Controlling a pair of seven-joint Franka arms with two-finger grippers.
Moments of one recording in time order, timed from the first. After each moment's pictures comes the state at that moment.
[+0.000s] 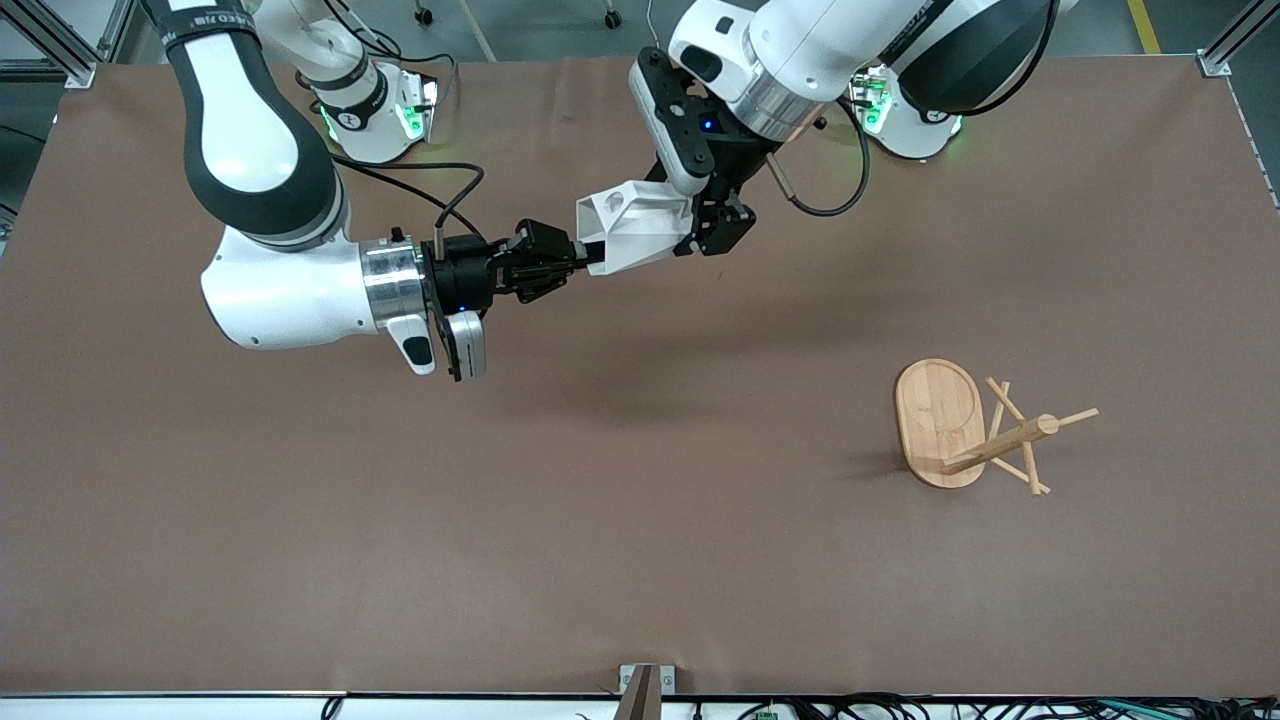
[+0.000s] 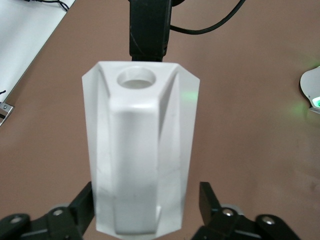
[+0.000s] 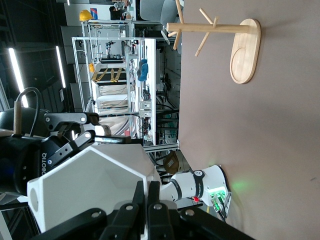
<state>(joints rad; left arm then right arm) -0.16 0.18 -0.60 -1.53 -0.22 2.02 0.52 0.40 0.31 -0.02 -1.64 1.40 1.74 -0.33</state>
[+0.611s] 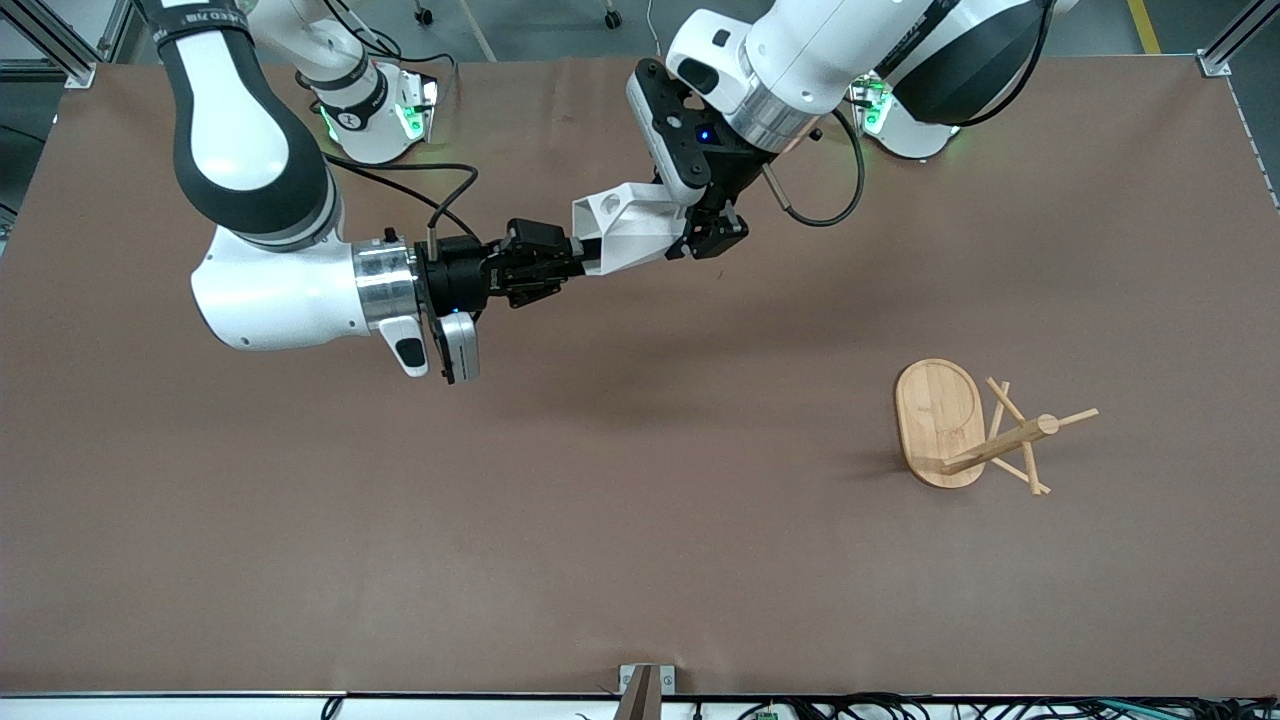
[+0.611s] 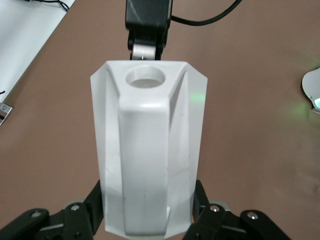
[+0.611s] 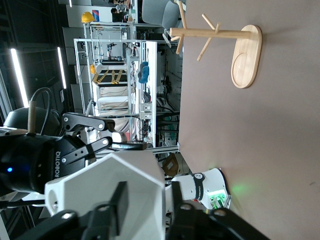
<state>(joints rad) -0.16 0.19 -0.60 -1.53 -0.20 2.03 0.52 0.39 0.31 -0.03 -1.62 1.40 1.74 -0.33</state>
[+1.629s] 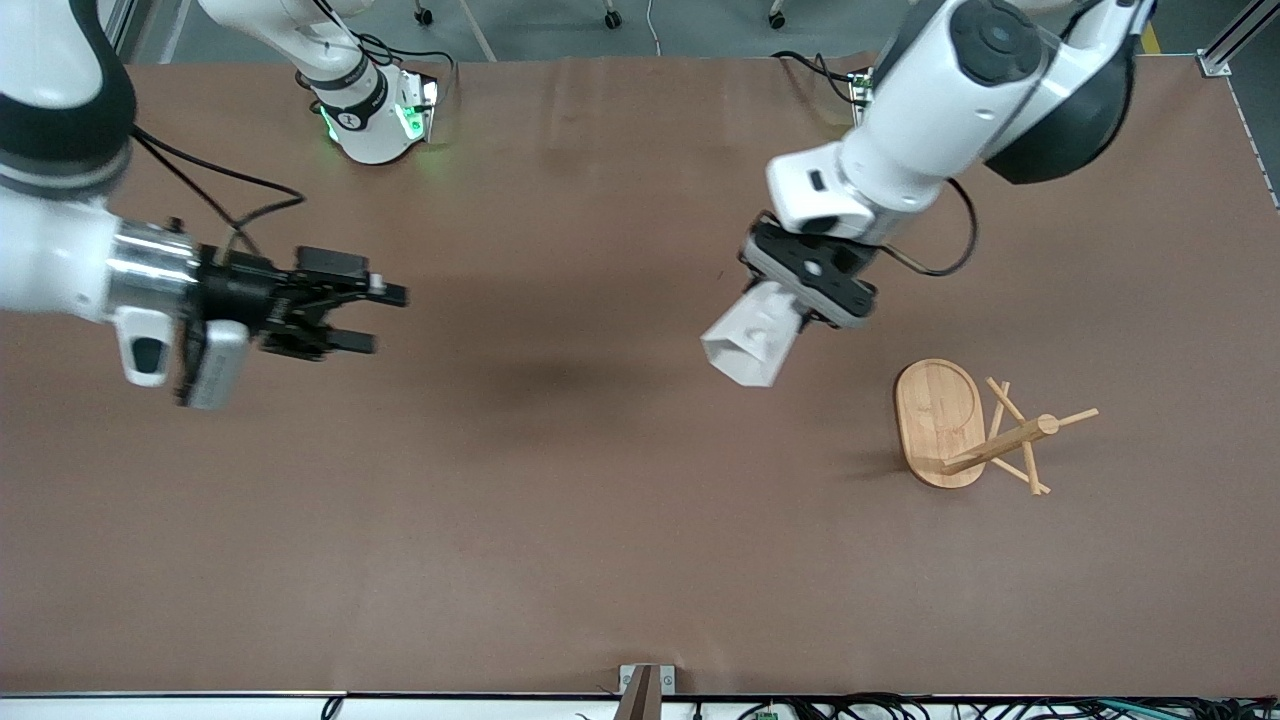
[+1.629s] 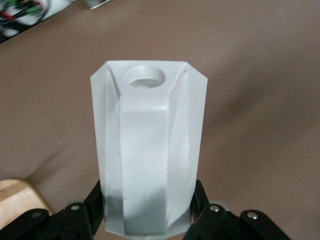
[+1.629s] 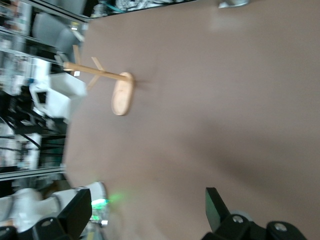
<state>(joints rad) 0.06 0.14 -0.60 -1.73 -0.08 2.08 0.07 0.13 0.15 -0.04 -1.59 0.76 1.72 -0.33</state>
